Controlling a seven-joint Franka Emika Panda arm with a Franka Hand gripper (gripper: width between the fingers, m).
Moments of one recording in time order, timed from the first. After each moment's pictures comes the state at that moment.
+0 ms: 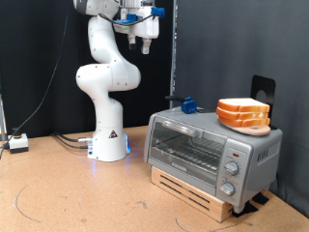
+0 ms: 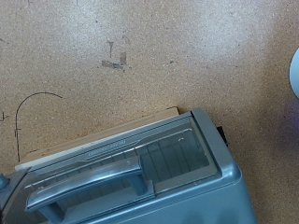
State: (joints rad) arm -0.04 -0.77 0.02 -2.35 0.03 1.58 2.31
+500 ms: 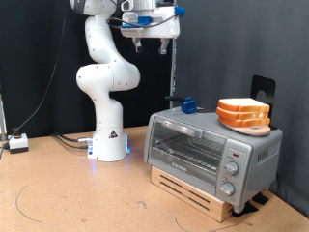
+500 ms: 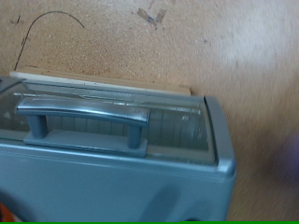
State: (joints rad) arm 0.06 -0.76 0.01 -2.39 0.06 1.68 1.89
